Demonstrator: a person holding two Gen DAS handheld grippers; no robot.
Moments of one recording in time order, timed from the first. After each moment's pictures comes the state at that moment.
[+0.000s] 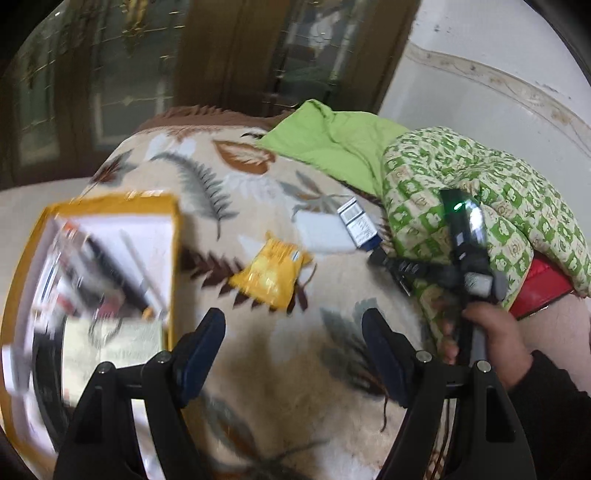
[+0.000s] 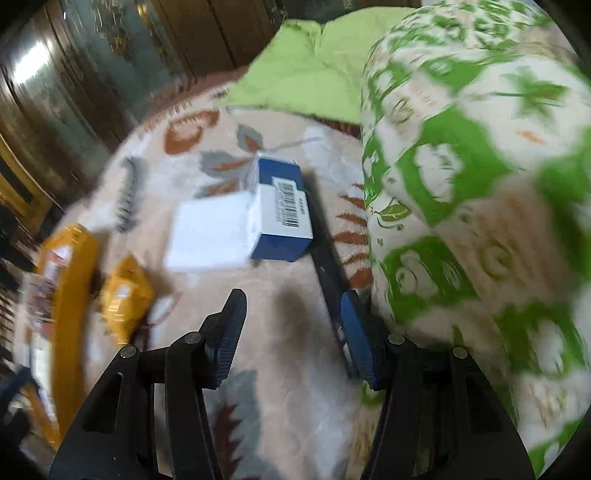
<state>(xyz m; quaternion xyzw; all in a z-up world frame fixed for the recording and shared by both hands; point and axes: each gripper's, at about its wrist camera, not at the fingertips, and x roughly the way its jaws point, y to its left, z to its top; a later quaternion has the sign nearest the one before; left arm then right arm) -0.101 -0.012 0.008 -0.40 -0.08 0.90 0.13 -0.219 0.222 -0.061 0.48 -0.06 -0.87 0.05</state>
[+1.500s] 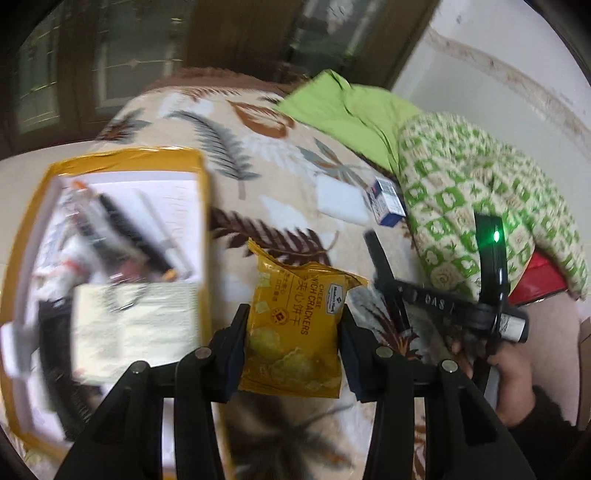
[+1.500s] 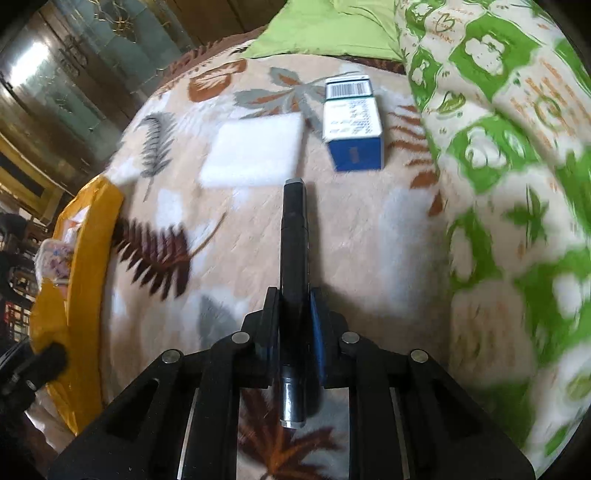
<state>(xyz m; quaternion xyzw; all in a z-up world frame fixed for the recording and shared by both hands) -0.091 -0.054 -0.002 -0.46 -0.12 0.87 0.13 -0.164 0.184 -0.079 0.53 -0.13 -0.83 0.11</state>
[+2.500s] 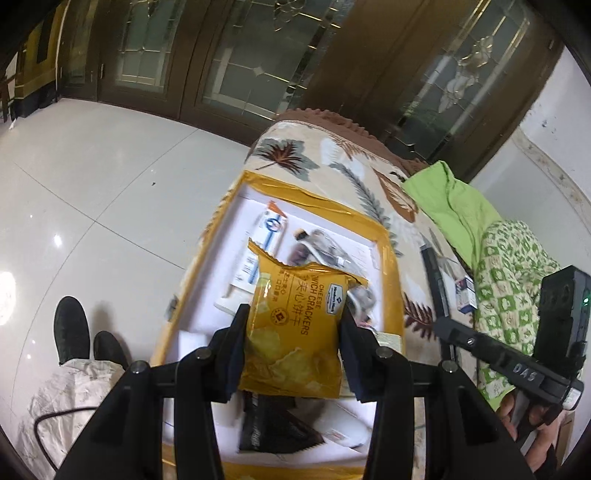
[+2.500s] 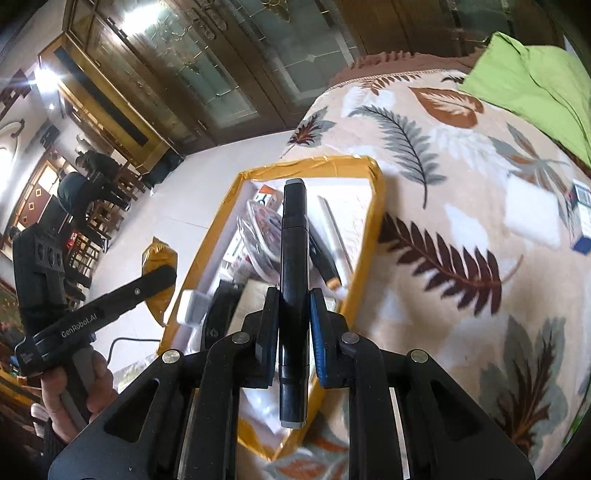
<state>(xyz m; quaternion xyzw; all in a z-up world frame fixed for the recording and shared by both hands) -0.066 -0.241 0.016 -0.42 -0.22 0.88 -0.02 -0.141 -0.009 0.010 0.48 -0.09 -0.81 0.31</state>
